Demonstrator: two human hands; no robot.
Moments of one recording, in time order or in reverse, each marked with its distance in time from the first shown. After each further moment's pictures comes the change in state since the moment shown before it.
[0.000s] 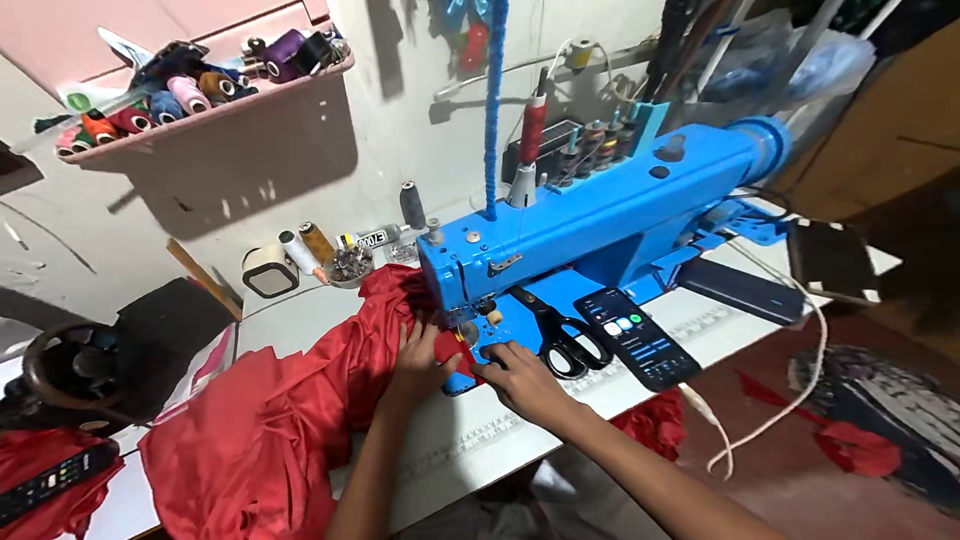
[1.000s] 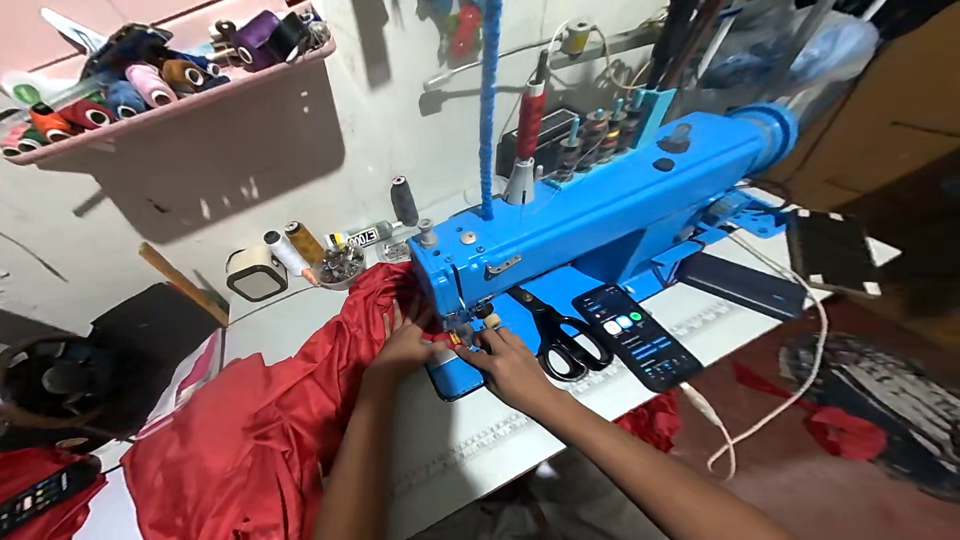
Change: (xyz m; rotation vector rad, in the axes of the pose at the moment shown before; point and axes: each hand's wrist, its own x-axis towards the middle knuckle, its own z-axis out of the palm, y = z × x) left_hand 0.045 -0.013 -0.027 0.012 -0.390 -0.185; right_hand 0.025 0.004 0.011 -0.008 -0.013 0.114
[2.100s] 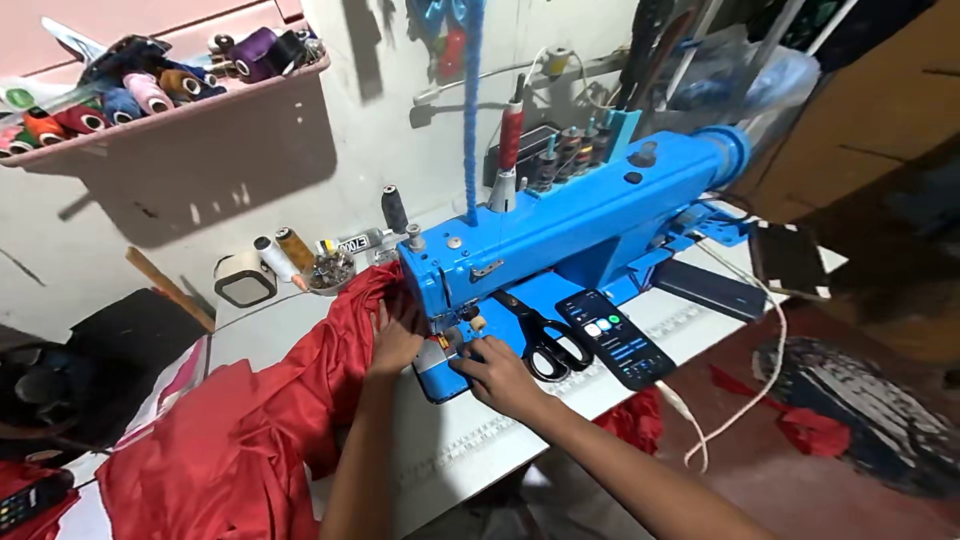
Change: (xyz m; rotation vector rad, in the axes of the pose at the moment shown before) left_hand 0.012 0.010 0.011 0.053 0.226 -0.081; right_hand -0.010 0.001 -0.003 0.082 0.098 -0.098
